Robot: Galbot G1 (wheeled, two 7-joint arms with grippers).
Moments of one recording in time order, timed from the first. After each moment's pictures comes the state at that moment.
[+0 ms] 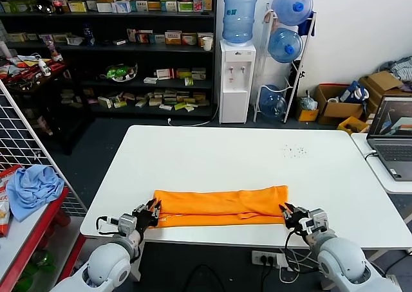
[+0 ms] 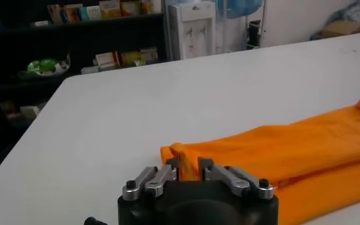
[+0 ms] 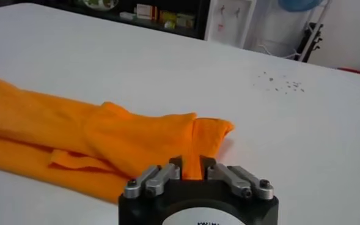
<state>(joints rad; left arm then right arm) 1.14 -0.89 -0.05 -1.80 -0.60 0.31 -0.30 -1.25 0.87 0.29 1.84 0.59 -0.50 0.13</state>
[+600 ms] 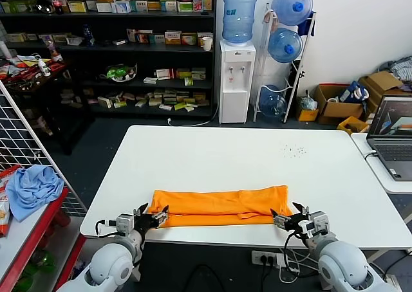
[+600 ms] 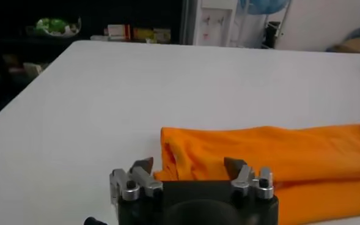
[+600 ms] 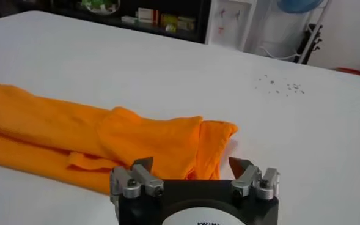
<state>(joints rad) 1.14 -0.96 -0.08 -1.76 -0.77 0.34 -0.34 -1.29 0.86 0.31 1.89 0.61 -0.51 0.15</state>
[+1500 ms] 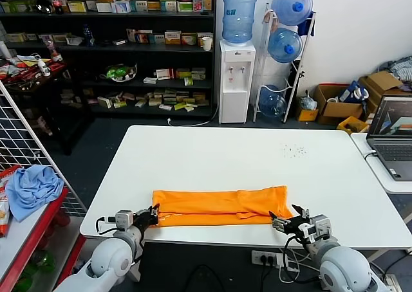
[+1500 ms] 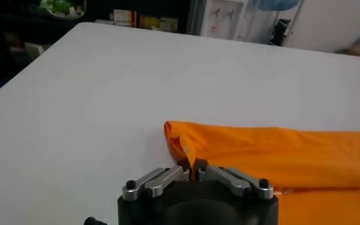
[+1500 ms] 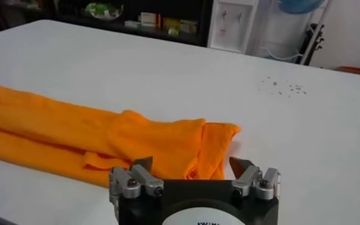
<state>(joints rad) 1.10 -0.95 -0.09 -1.71 -0.82 0.35 -0.32 -1.34 0.87 0.35 1.96 0.62 -0.53 0.16</state>
